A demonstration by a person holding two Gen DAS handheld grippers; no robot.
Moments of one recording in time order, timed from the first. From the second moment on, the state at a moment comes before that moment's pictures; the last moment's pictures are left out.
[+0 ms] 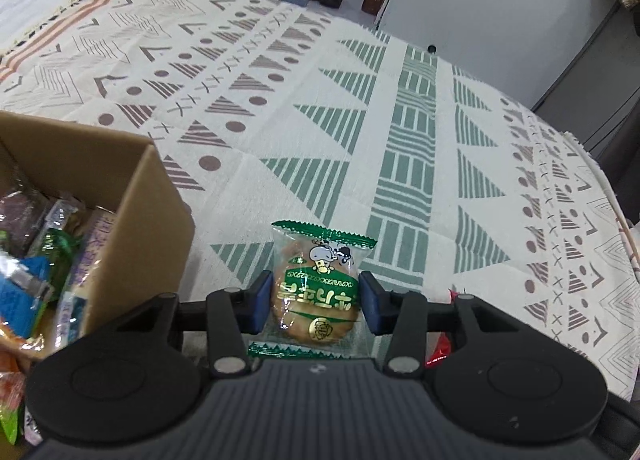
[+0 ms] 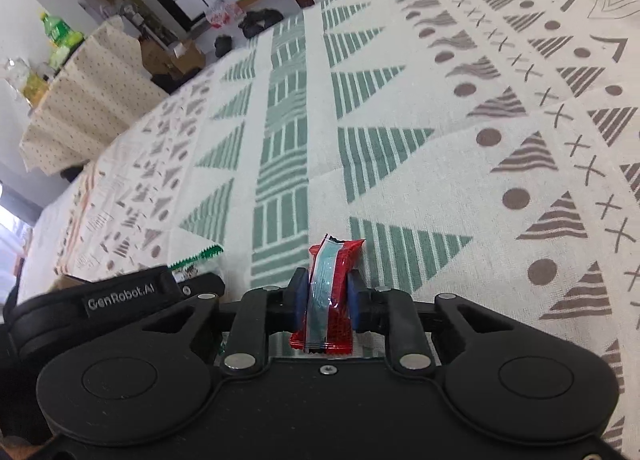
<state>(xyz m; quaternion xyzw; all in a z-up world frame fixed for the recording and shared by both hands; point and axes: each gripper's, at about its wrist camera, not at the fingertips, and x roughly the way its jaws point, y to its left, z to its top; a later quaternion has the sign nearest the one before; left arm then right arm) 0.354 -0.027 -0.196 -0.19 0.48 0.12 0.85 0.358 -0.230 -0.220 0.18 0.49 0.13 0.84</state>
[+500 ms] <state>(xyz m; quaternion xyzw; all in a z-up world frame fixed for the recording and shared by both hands) 0.320 -0.031 -0.147 -0.19 0.44 0.14 0.87 0.343 -0.244 -0.183 0.23 0.45 0.16 0.85</state>
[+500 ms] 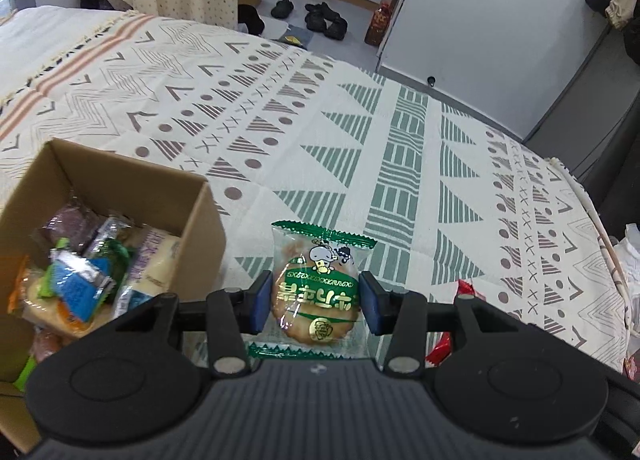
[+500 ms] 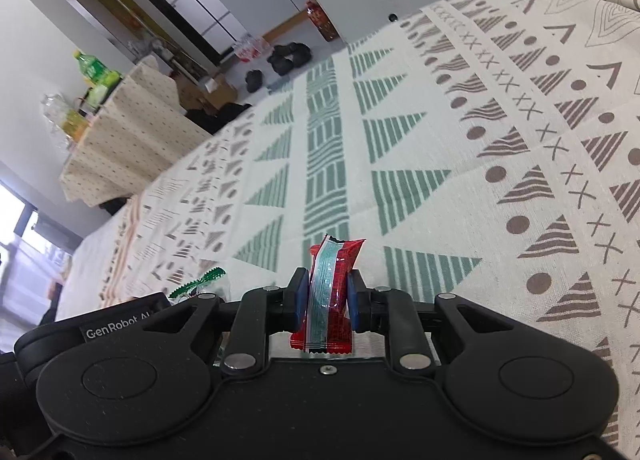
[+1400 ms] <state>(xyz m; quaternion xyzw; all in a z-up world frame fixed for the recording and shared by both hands) 0.238 0.003 -0.080 -0.21 0.39 0.19 0.88 0.300 -0.221 -0.125 0.23 0.38 0.26 0.86</state>
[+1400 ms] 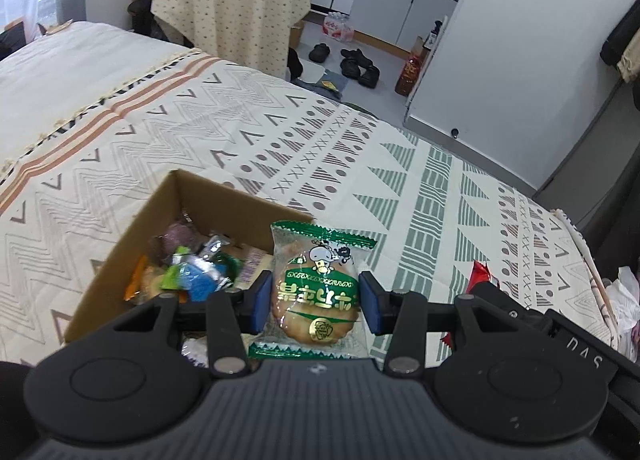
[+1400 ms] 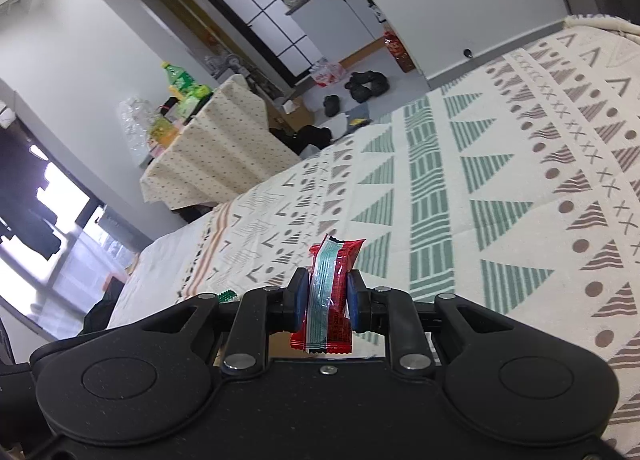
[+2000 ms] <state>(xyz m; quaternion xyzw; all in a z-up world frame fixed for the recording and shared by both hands) 0.192 0.047 -0.071 -0.22 0.38 0.23 0.87 0.263 -0.176 -0.108 0.19 0.36 0.31 0.86</state>
